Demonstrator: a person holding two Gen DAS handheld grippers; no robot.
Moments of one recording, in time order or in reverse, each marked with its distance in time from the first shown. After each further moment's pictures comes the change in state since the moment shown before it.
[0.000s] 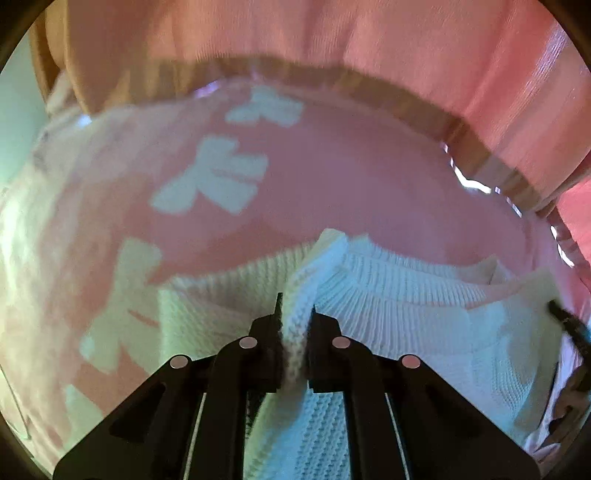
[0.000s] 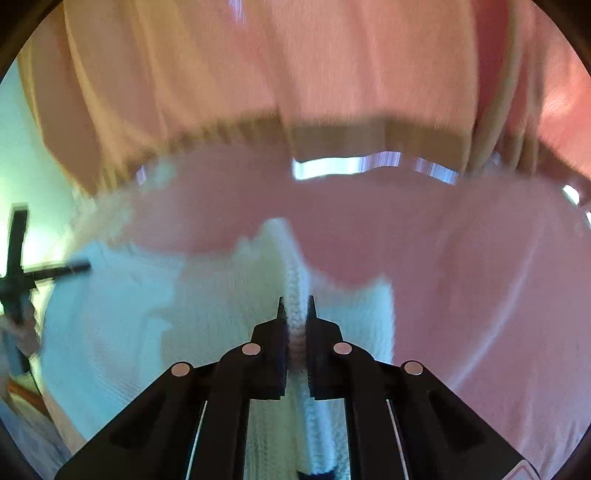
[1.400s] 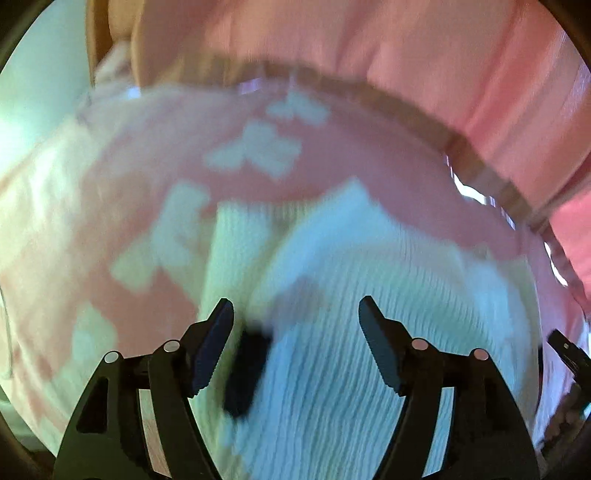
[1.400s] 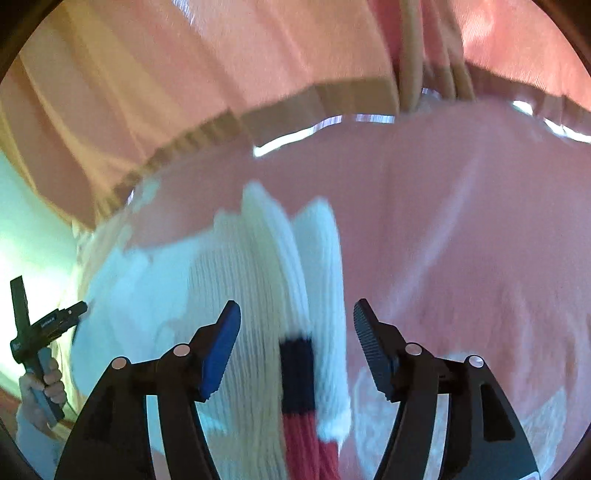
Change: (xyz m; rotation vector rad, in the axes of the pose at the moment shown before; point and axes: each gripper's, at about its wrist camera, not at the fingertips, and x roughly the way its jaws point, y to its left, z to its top) left arm -0.026 0.024 -0.066 -0.097 -0.034 -0.014; right arm -0.040 -0.019 -0.052 0.195 0.103 0.002
